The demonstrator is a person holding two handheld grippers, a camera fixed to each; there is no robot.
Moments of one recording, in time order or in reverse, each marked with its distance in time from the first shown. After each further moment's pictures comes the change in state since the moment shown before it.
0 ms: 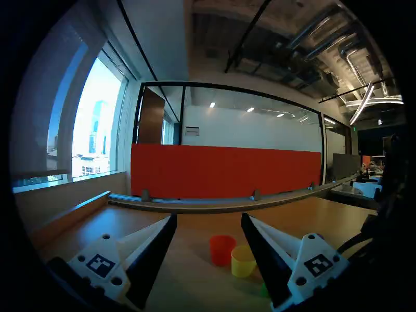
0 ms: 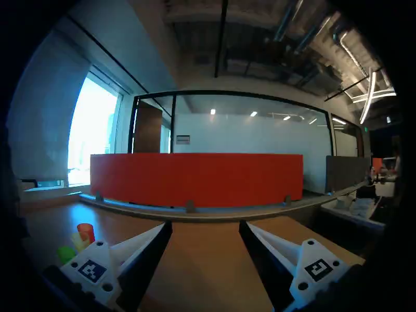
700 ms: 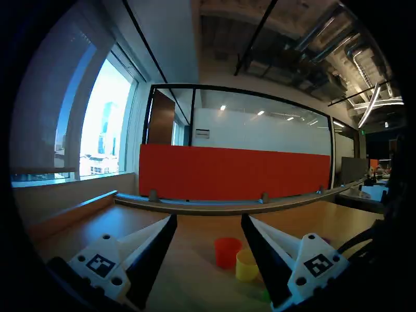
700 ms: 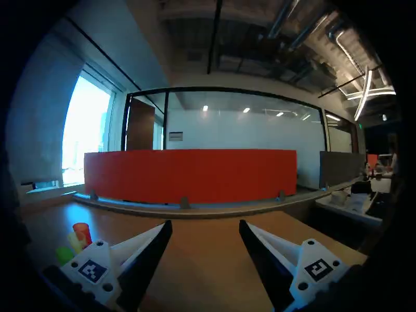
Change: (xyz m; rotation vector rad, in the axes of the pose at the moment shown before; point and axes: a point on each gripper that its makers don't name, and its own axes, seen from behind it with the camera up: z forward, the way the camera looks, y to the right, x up) left arm -0.008 -0.005 0.006 0.070 0.015 -0.015; right arm -0.008 0.004 -0.004 -0.043 -0.027 0.004
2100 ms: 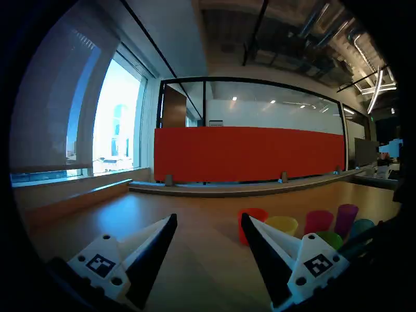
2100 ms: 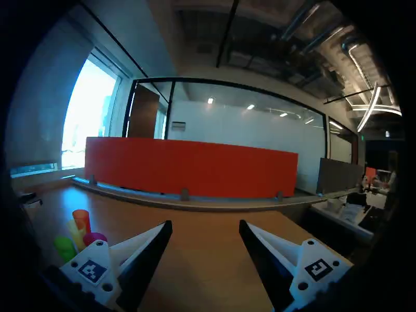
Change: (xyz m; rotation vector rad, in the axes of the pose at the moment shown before) left arm -0.089 -0.034 0.004 0.100 -0.035 0.056; right arm 0.001 -0.023 -0.011 -0.008 -0.057 -0.084
